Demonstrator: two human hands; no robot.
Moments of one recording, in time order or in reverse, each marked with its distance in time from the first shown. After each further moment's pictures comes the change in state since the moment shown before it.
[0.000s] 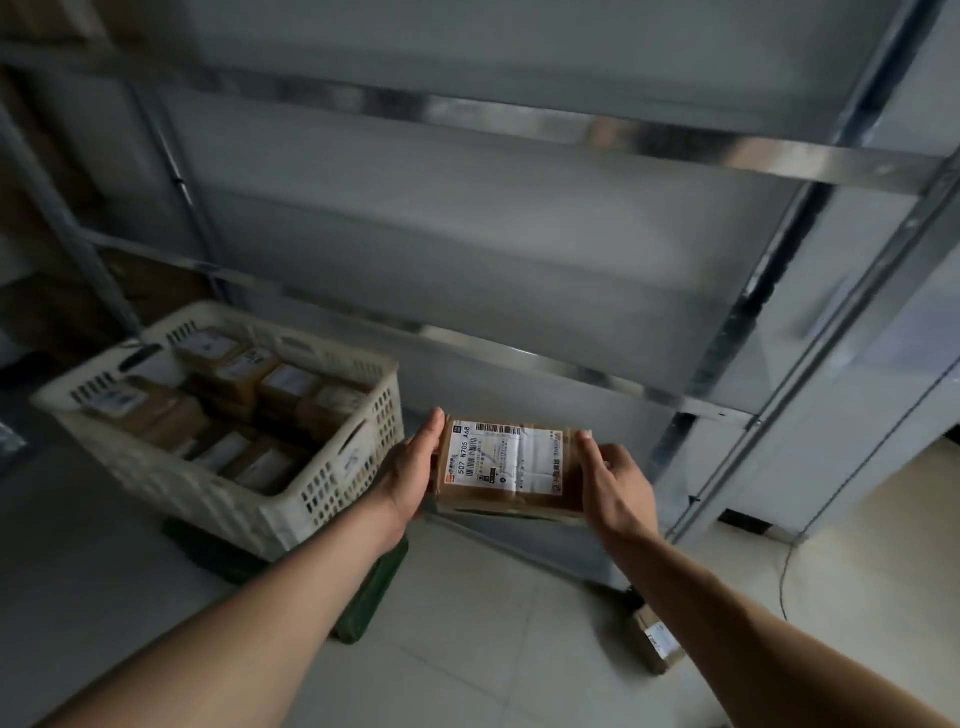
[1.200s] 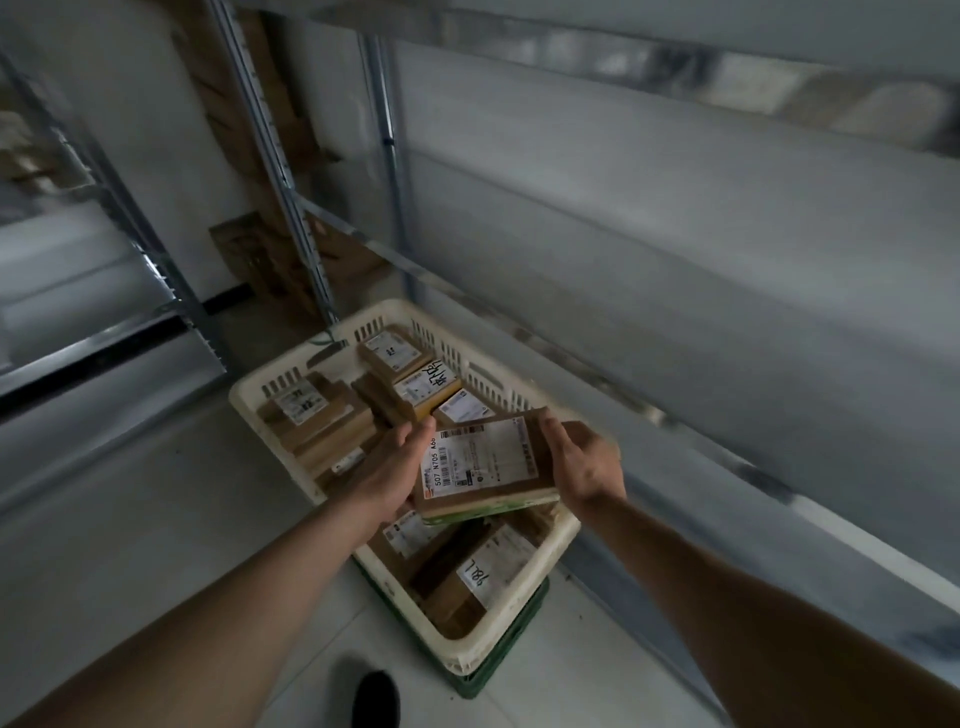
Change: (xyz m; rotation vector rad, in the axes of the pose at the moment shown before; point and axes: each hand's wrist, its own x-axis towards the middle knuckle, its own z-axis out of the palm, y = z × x) left_hand 0.231 0.022 -0.331 0.200 0.298 -0.311; right_hand 0.148 -0.231 0.374 -0.047 -0.508 -0.204
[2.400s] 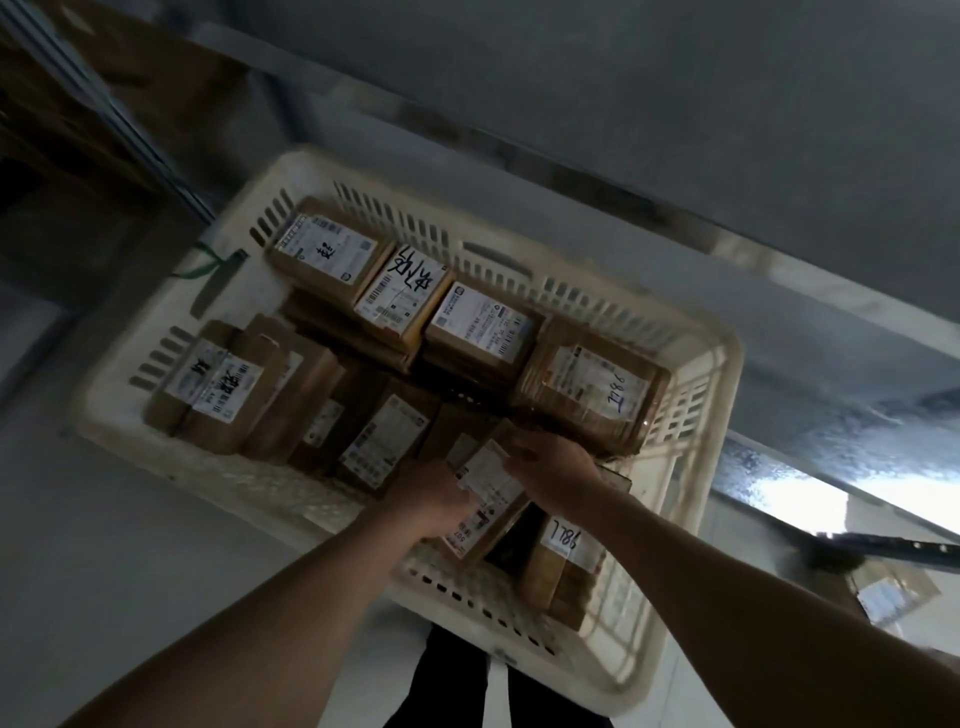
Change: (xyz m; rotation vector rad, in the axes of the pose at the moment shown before) left_hand 0.230 -0.117 -0.013 0.879 -0.602 -0.137; right_hand 0.104 0.075 0.207 -0.295 -0.346 0.410
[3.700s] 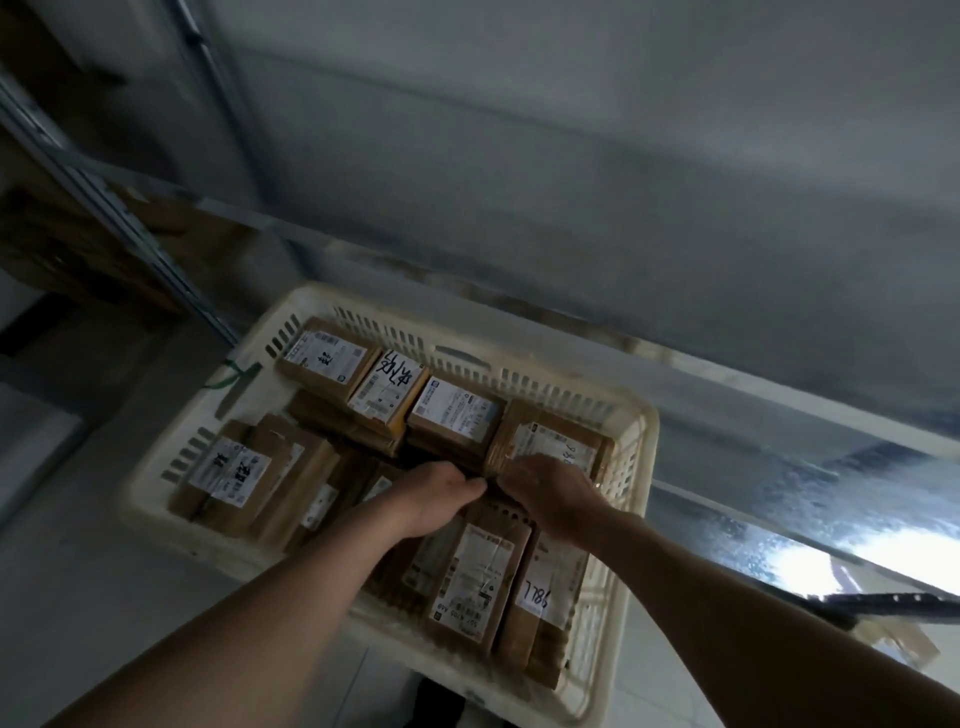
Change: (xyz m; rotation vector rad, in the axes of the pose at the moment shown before) left_hand -0.077 0.061 -0.058 -0.111 0.118 0.293; right_hand -0.059 -0.013 -0.075 0.033 0.117 -0.179
